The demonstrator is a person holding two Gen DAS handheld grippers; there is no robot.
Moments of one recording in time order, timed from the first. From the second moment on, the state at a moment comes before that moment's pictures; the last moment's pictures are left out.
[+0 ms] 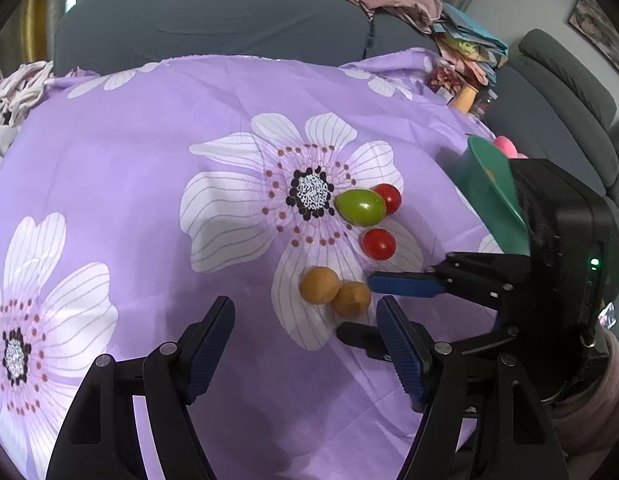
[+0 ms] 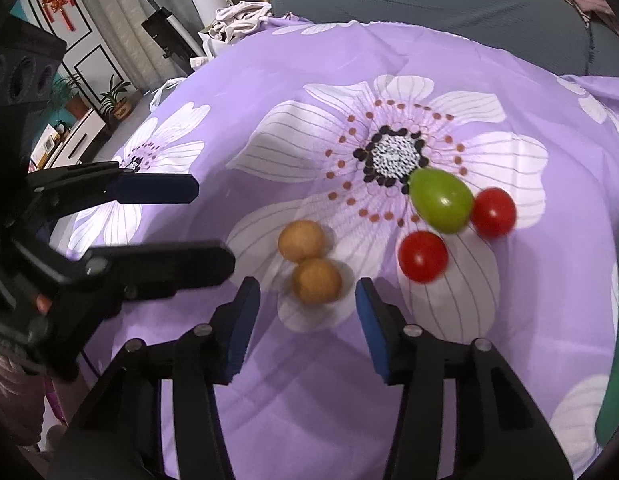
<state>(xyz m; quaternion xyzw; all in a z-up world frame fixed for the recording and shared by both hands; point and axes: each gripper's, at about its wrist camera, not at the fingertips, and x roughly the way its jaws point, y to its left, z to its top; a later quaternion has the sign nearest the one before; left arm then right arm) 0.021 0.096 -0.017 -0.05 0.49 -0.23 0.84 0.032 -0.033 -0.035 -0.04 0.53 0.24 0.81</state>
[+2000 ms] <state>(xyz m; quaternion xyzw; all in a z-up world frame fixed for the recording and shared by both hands) 0.006 0.031 0.002 -0.01 0.50 -0.24 0.83 -0.026 -0.115 0.011 0.01 0.47 0.18 0.86</state>
